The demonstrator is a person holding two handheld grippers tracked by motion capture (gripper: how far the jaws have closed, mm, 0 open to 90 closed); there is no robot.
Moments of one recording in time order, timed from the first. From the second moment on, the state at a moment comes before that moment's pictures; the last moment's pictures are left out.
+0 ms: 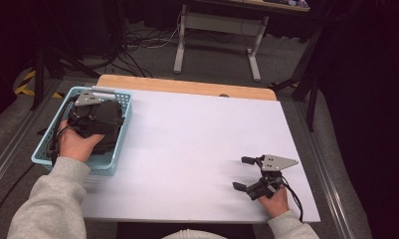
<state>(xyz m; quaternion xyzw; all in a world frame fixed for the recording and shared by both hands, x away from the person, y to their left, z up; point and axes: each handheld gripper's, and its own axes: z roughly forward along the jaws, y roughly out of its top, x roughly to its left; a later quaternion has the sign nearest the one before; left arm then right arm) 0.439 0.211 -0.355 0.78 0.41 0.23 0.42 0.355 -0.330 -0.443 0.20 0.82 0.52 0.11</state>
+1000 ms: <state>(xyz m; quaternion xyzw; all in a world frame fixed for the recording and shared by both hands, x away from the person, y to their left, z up) 0.473 0.254 -0.369 0.78 0.49 0.20 0.33 0.355 -0.329 -0.444 0.20 0.82 0.52 0.11</state>
